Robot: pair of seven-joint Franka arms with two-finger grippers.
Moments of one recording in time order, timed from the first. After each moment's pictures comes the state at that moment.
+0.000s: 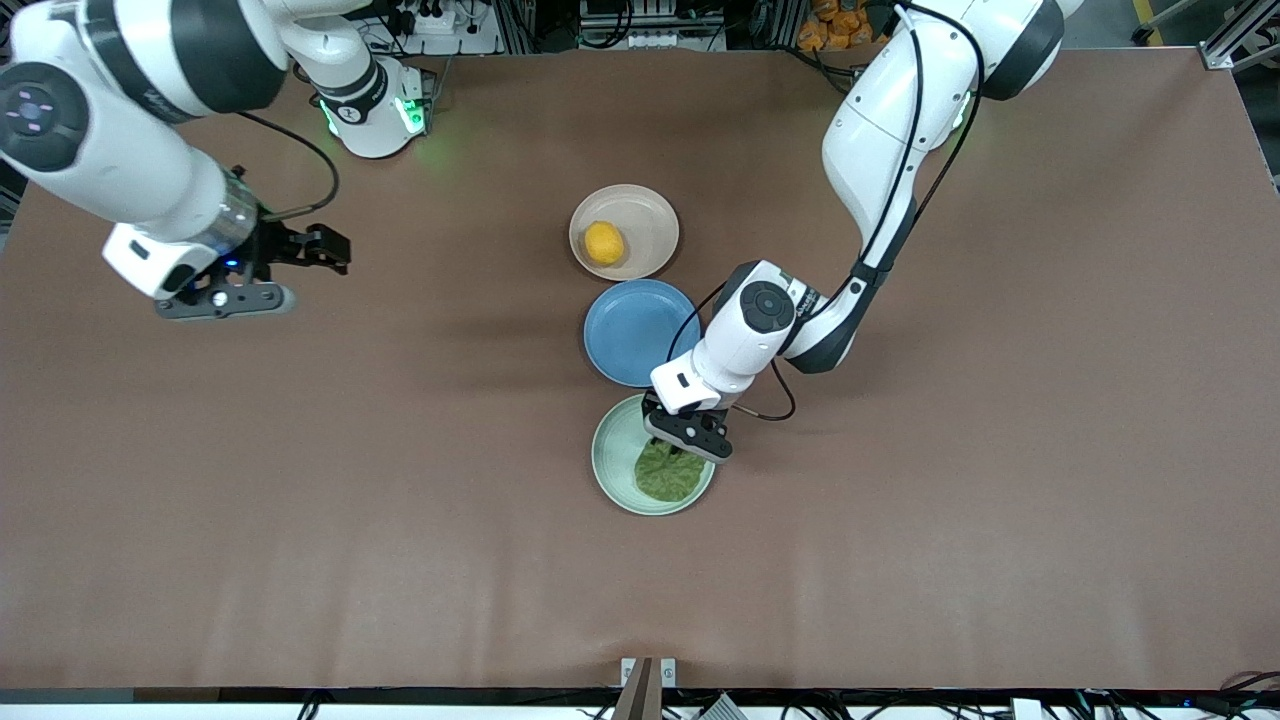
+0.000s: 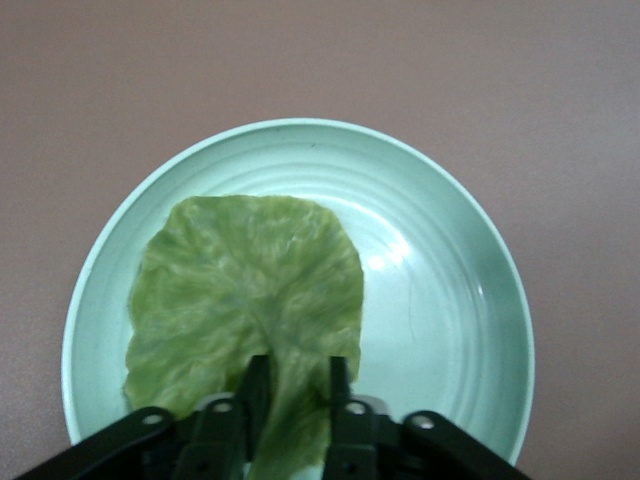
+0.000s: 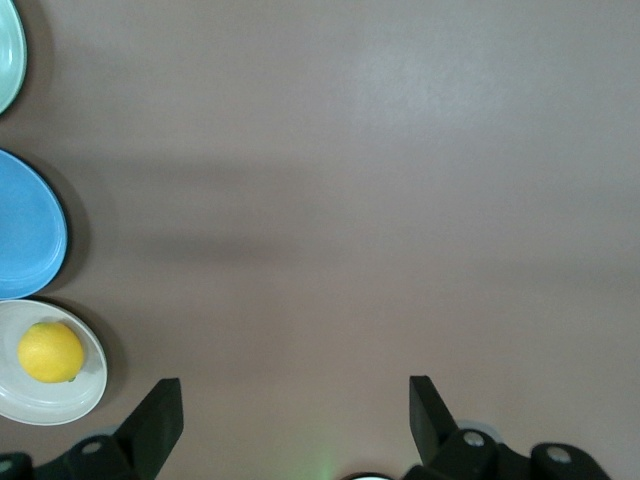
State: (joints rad) left arm -0.54 0.87 -0.15 -1.54 -0.07 2.83 -0.18; right arm 0.14 0.00 0.10 -1.80 0.02 1.63 0.15
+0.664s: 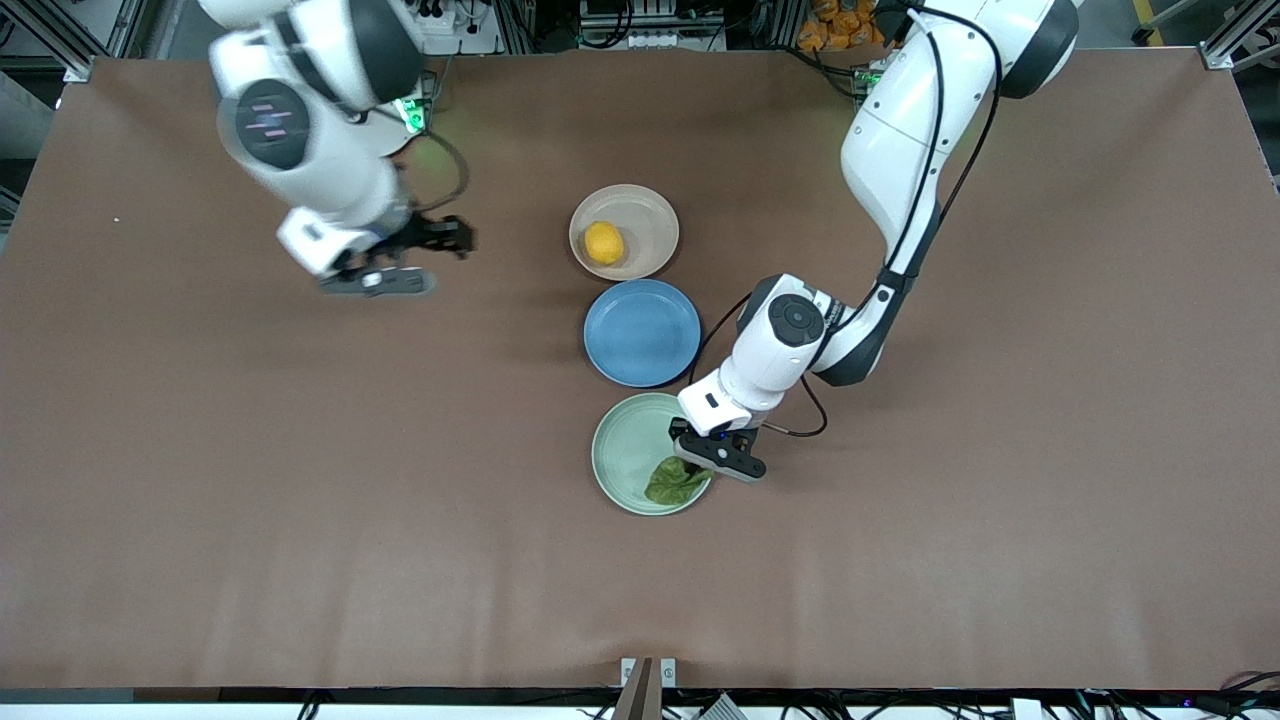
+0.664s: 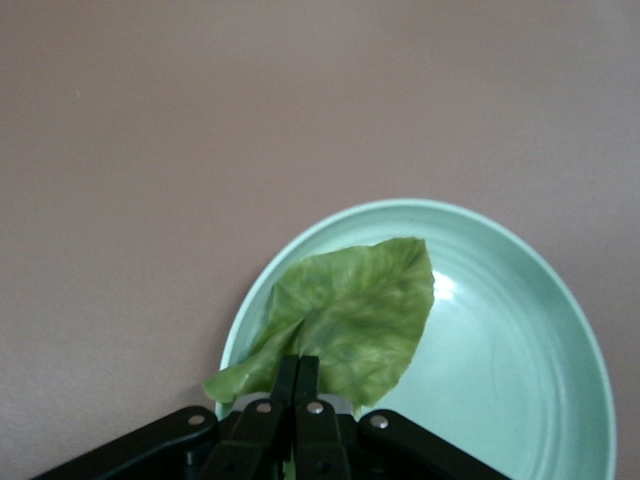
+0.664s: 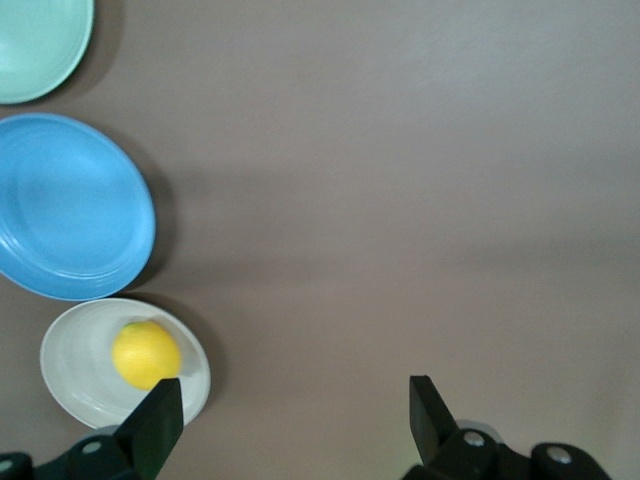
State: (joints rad) left arm -0.51 0.85 -0.10 -1.52 -0.07 2.83 -0.18; right arm 0.39 0.01 0.10 -1.97 0.10 1.80 0.49
